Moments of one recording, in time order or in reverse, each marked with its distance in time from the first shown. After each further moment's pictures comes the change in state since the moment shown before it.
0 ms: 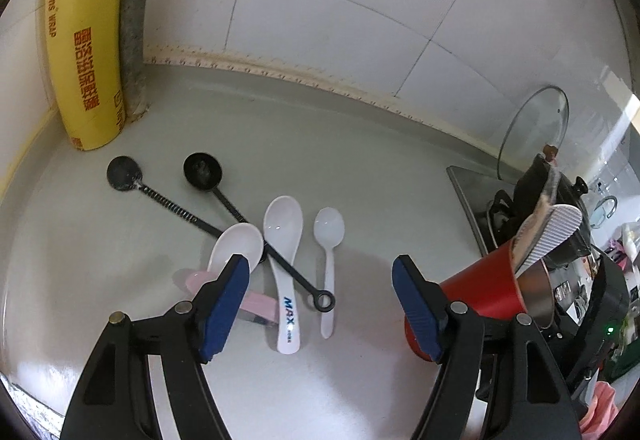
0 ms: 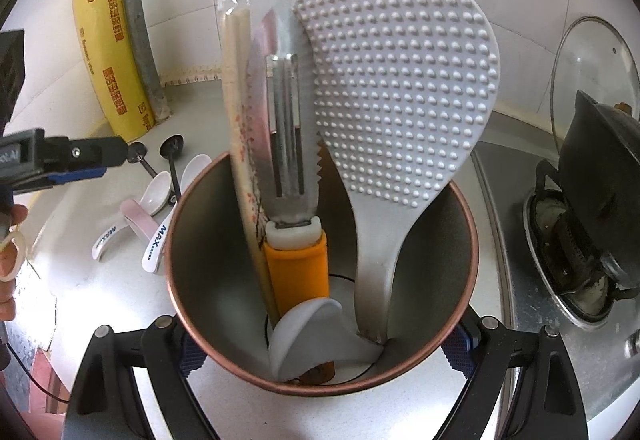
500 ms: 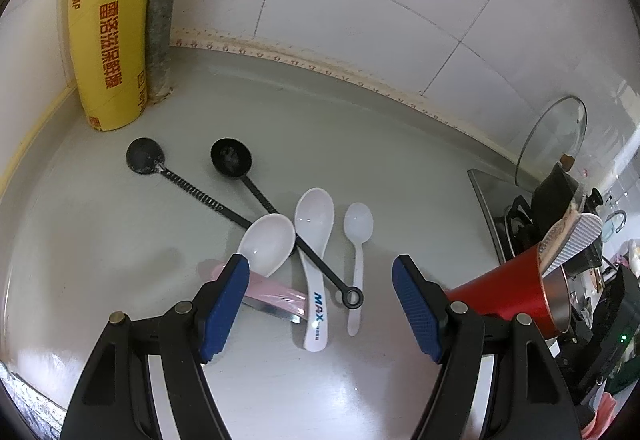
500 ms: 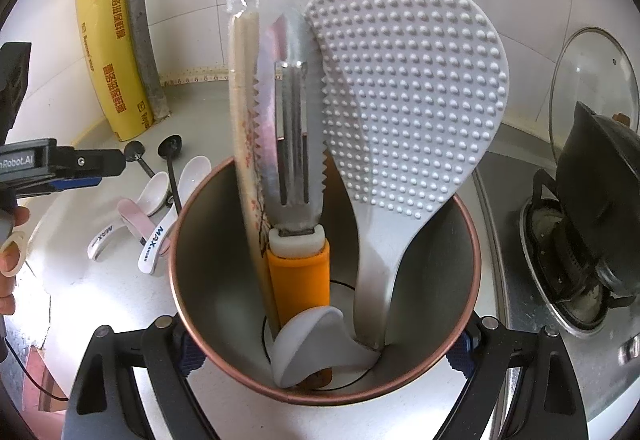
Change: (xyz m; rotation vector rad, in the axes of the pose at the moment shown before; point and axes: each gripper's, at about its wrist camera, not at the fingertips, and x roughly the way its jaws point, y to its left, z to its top) left arm 0.005 0.022 -0.003 -0.055 0.017 0.037; right arm 0.006 0.009 0.007 -0.030 -0.013 -0.028
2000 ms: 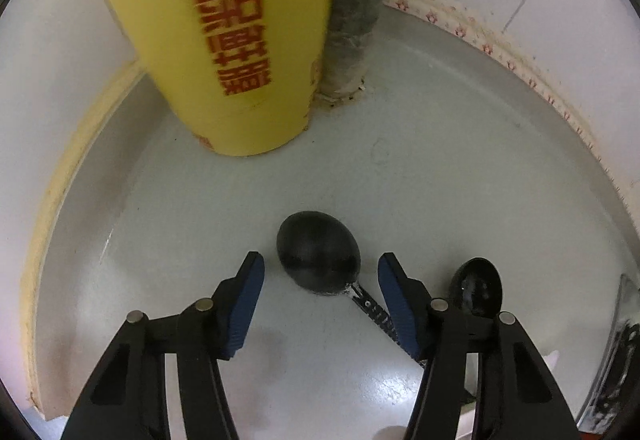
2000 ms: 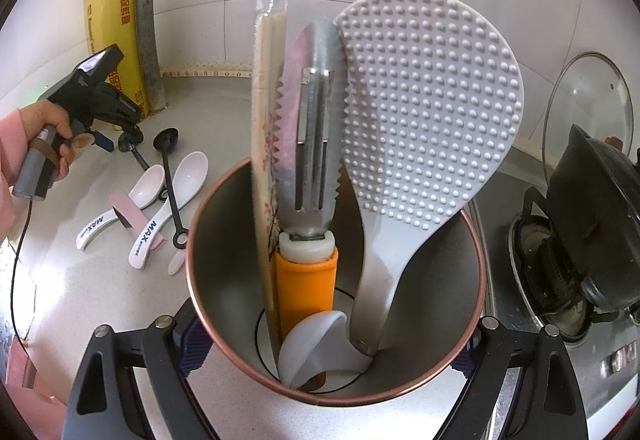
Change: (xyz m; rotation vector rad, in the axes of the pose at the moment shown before) left arm 0.106 0.135 0.106 -0.259 0.211 0.452; right arm 0.010 0.027 0.002 -0.061 -0.013 -0.054
